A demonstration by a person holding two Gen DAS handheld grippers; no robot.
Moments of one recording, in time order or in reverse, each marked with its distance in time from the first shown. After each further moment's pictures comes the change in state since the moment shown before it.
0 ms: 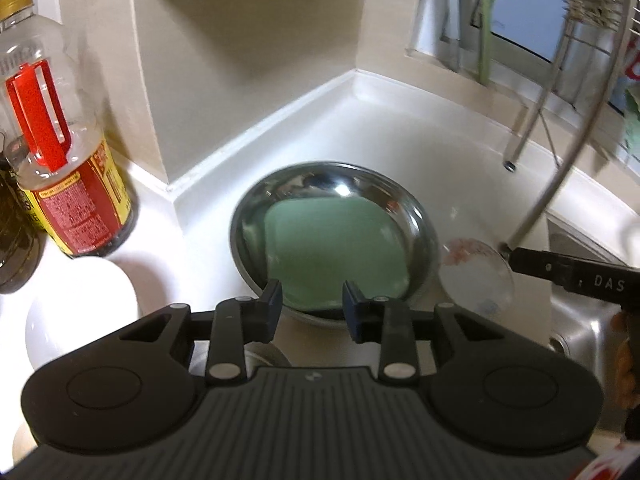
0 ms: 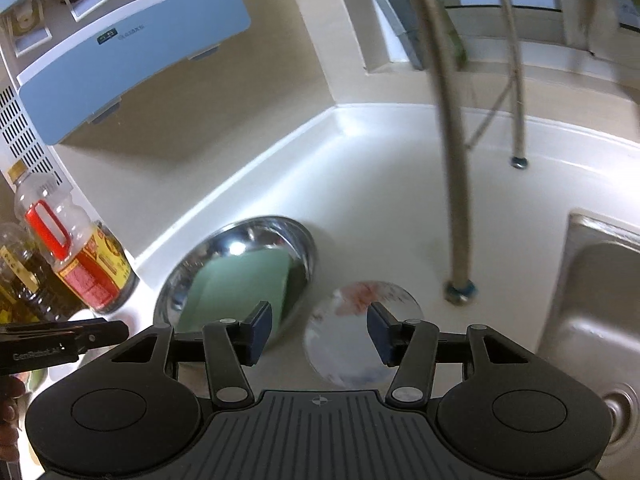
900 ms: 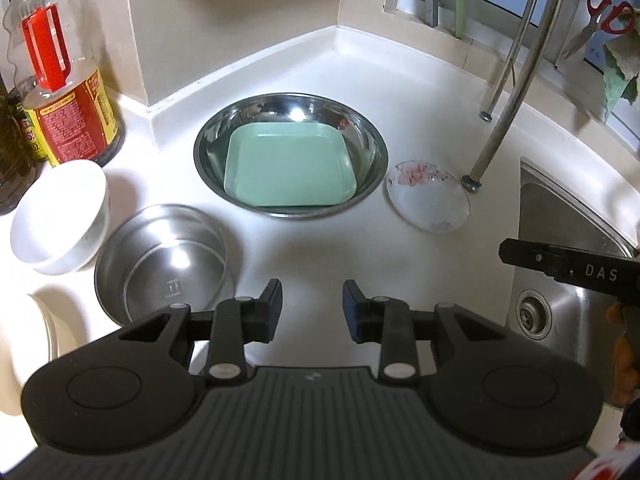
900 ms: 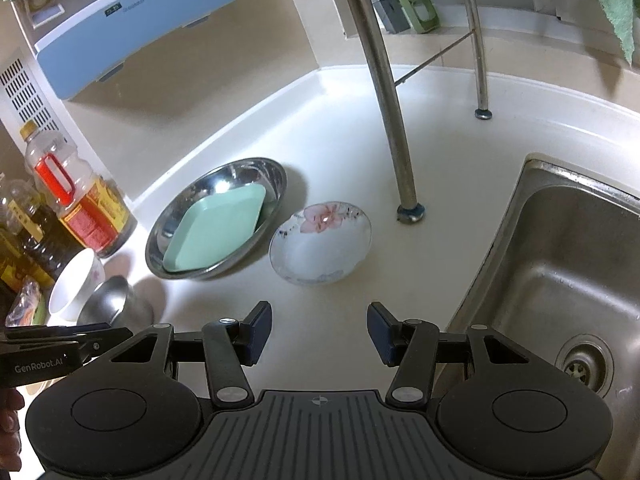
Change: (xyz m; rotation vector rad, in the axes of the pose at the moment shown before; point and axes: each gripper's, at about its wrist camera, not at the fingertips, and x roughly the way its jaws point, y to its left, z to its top) left arm -0.025 -0.051 -0.062 -0.032 0.082 0.013; right arm -0.046 -0.029 -0.043 -0.013 0.093 -0.001
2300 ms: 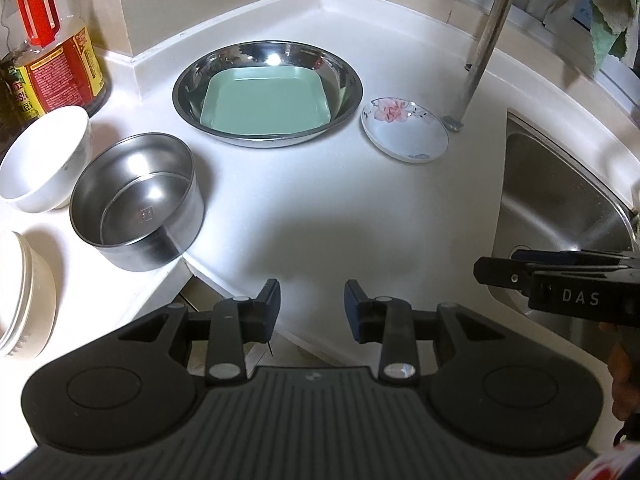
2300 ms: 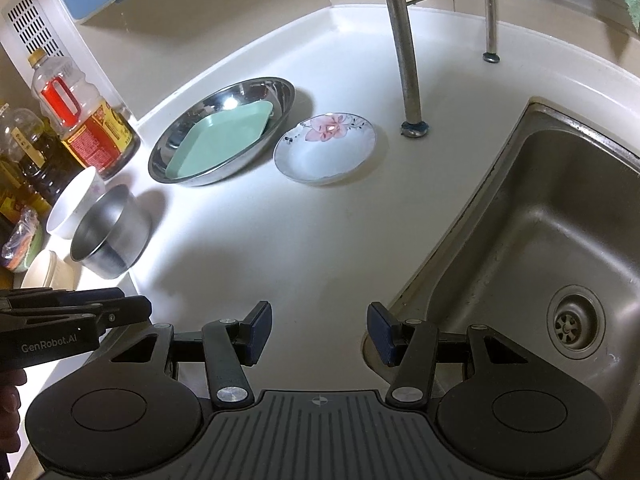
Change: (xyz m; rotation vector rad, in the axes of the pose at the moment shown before) left arm 0.002 -0.019 -0.036 0.017 0.087 -0.015; right arm -0.006 0.007 -0.041 -0.055 0.165 -0.017
